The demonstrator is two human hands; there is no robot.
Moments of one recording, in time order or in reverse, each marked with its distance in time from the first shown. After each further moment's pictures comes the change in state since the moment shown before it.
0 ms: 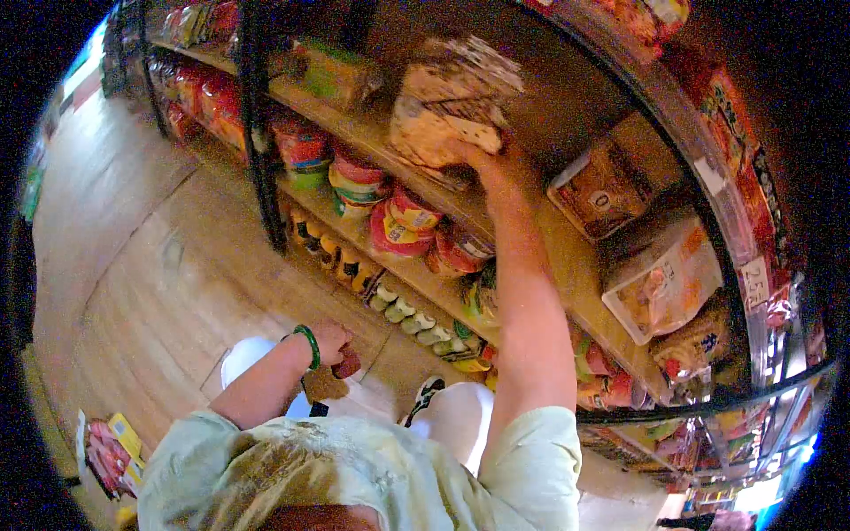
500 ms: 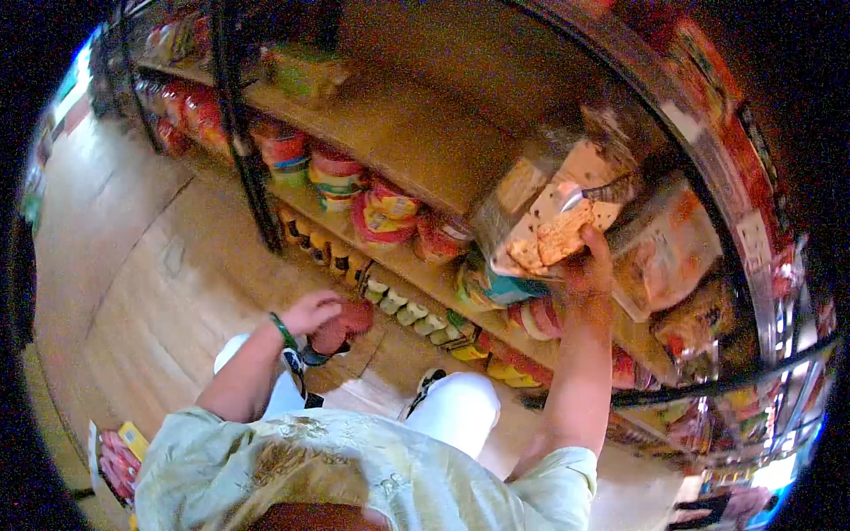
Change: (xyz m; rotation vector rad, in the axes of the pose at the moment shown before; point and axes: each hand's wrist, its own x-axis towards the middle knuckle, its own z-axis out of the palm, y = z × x) left_hand -0.012 0.006 -0.033 -0.786 0.314 -0.133; right_hand -0.096 0.035 -0.180 0.709 0.062 0.305
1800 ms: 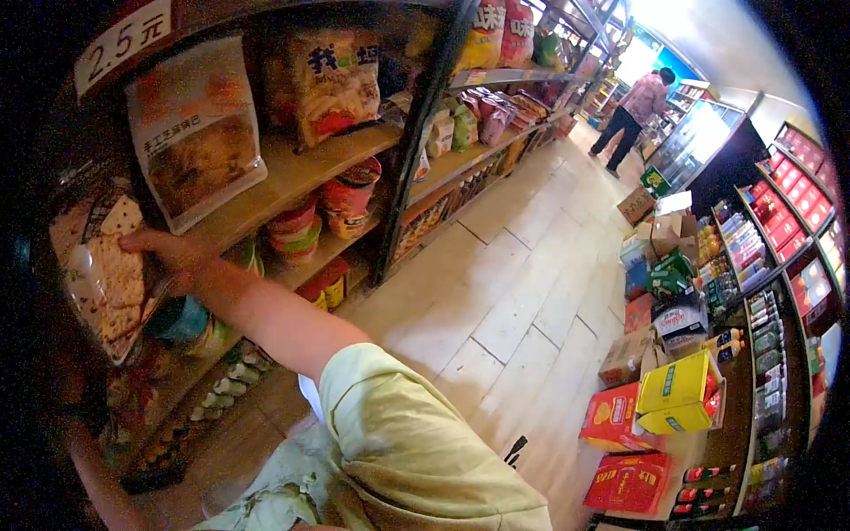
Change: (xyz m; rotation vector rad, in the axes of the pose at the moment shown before) left_hand 0.137 0.278 -0.022 1.370 0.257 0.305; right_hand -0.021 0.016 -0.019 0.664 -0.284 -0.012
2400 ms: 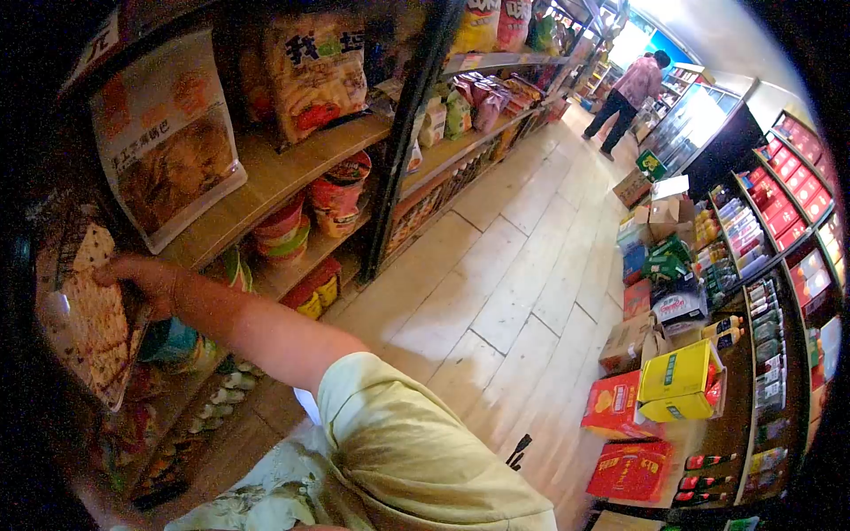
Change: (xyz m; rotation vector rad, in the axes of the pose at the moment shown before) left_hand 0.007 -0.030 0.008 0.087 0.188 0.073; right_hand 0.004 0.000 -0.003 0.033 -0.027 0.010
